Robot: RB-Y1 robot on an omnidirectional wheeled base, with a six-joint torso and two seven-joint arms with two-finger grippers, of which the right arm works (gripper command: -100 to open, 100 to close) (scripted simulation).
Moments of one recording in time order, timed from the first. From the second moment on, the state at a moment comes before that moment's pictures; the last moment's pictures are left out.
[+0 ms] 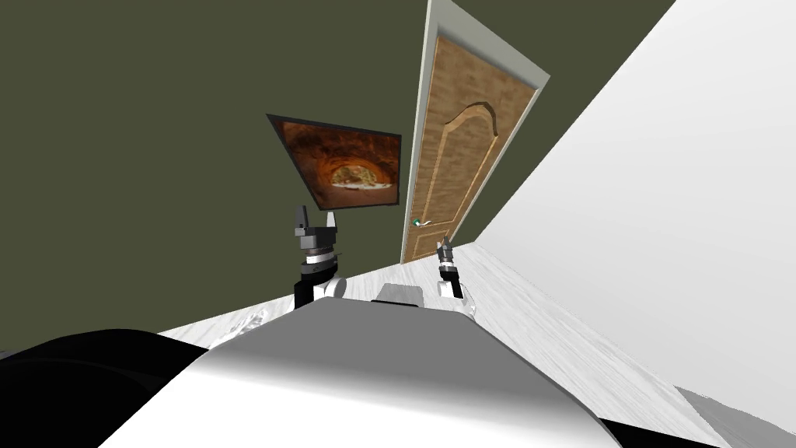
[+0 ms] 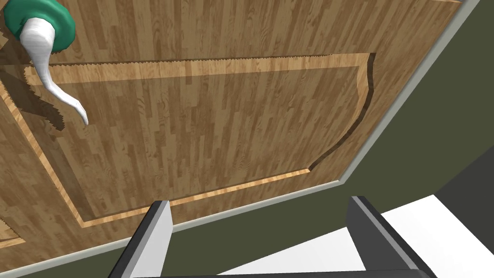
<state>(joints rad) 0.07 -0.16 -0.02 -1.38 -0.04 -0.64 -0.11</state>
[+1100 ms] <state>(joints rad) -0.06 -0.18 -0.02 -1.09 -0.03 -0.67 -0.11</state>
